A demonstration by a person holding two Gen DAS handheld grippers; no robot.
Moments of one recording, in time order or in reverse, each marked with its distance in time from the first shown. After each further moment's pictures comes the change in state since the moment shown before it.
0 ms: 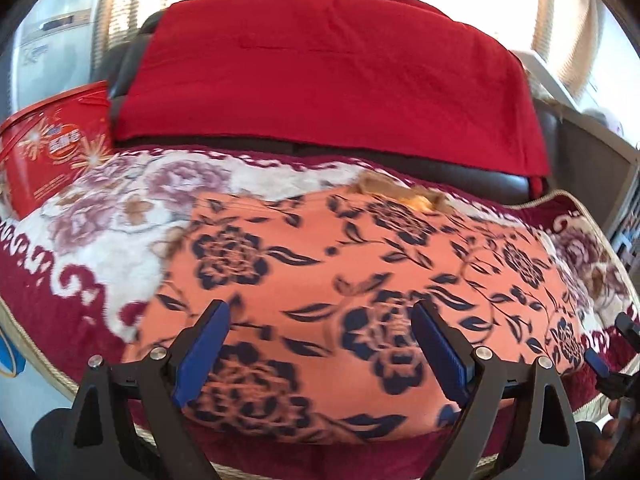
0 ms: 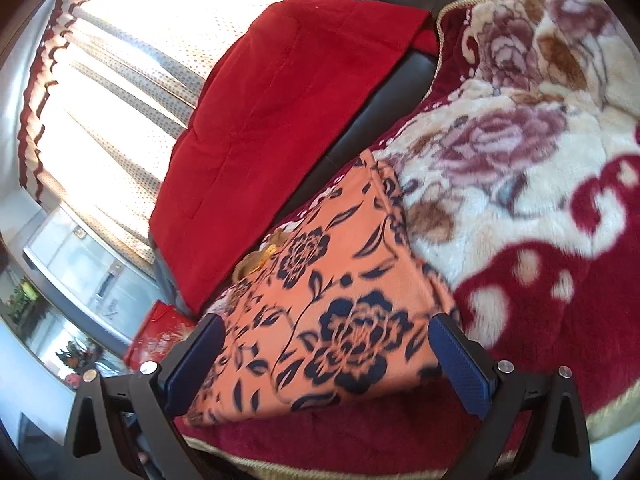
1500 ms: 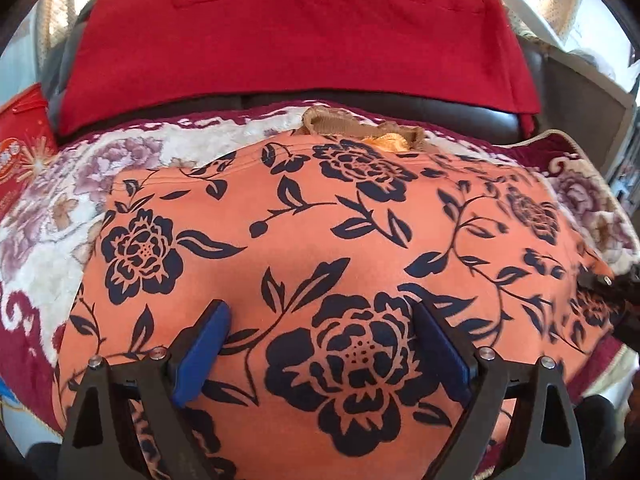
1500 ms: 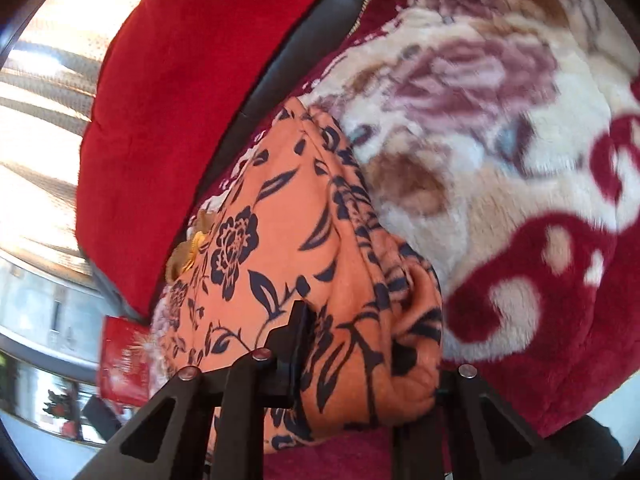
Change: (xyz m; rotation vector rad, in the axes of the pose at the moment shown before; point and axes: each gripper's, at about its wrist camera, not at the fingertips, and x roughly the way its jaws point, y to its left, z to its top) left arm 0.070 -0.024 0.012 0.101 0.187 -0.083; right arm 0.083 0.021 0.044 0.145 0.182 -0.327
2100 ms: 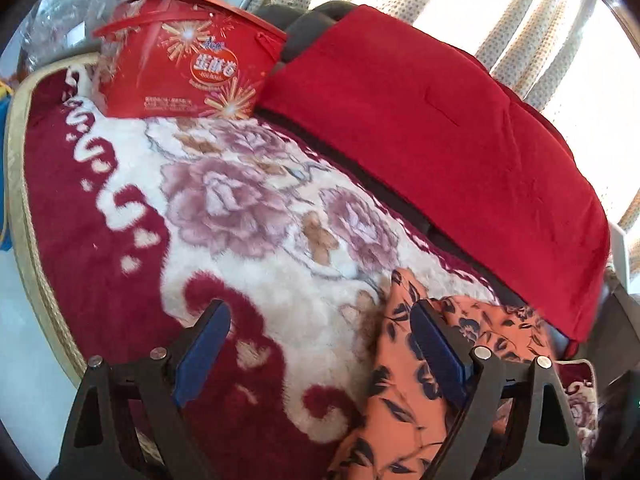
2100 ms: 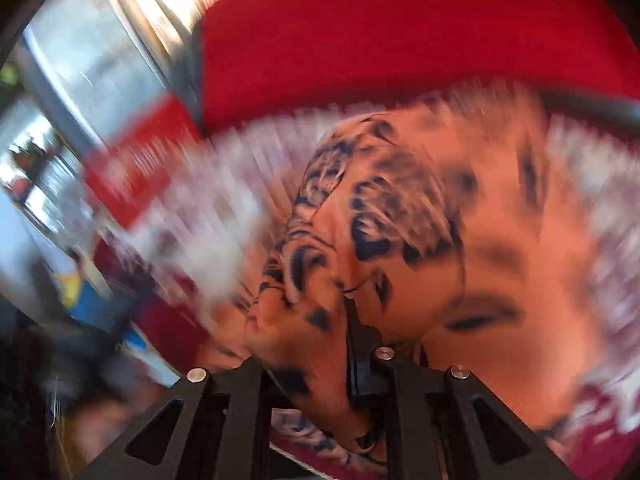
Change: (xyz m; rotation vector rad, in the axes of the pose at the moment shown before) left arm -0.068 0.237 -0.044 -0.633 -0.342 0.145; right arm 0.140 0.262 -0.180 -0.714 0.253 0.036
